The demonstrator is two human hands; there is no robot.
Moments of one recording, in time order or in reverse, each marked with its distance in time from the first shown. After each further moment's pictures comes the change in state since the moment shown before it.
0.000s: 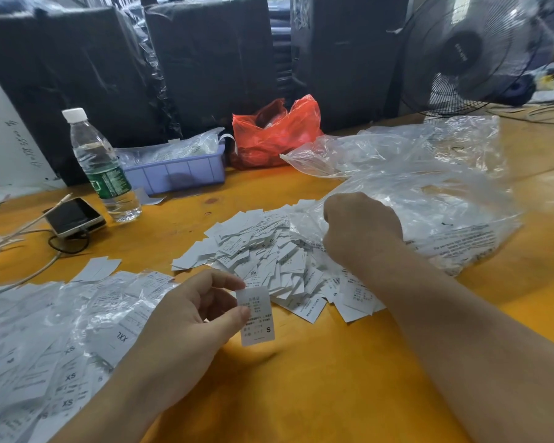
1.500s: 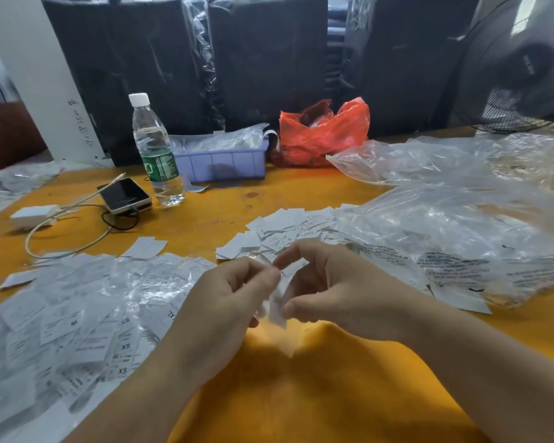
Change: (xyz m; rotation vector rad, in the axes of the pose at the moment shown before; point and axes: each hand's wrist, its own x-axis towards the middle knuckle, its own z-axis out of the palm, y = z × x) left_hand 0.000 0.007 -0.014 -0.137 0.057 0.016; right_hand -0.045 -0.049 0.008 1.015 -0.707 -0.308
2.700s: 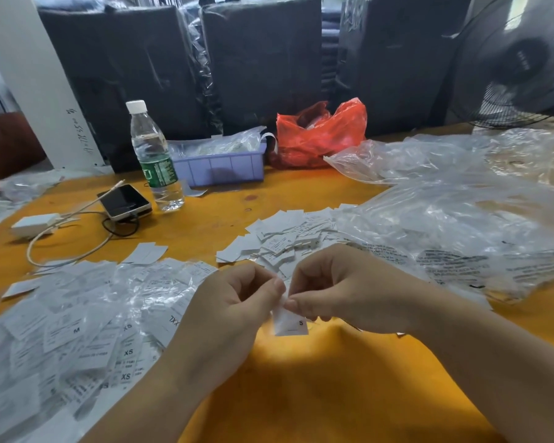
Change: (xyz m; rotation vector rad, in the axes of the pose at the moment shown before) left_hand -0.002 0.005 0.003 0.044 0.022 0.094; right_hand -0.003 -0.004 -0.011 -0.158 -0.044 -0.040
